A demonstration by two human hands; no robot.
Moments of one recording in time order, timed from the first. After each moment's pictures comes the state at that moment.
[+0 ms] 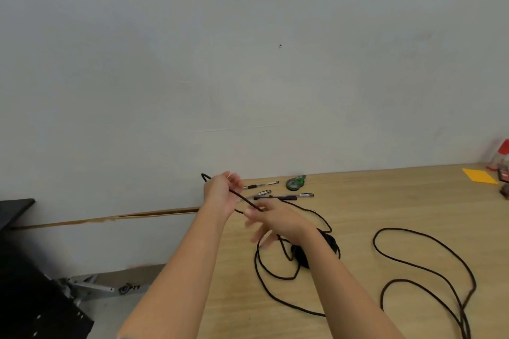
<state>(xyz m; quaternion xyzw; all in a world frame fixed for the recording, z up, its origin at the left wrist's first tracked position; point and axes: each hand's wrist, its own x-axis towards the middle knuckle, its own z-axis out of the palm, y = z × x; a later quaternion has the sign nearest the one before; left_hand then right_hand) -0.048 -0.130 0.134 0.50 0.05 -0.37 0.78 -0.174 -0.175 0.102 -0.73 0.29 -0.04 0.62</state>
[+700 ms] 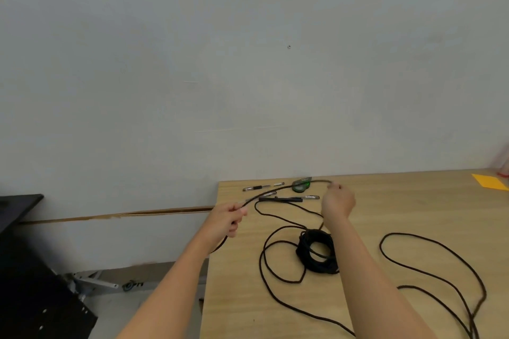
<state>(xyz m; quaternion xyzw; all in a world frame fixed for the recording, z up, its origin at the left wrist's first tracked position) -0.033 -0.083 0.074 0.67 -0.32 -0.40 0.53 -0.194 -0.248 0.087 -0.47 0.61 -0.42 0.48</state>
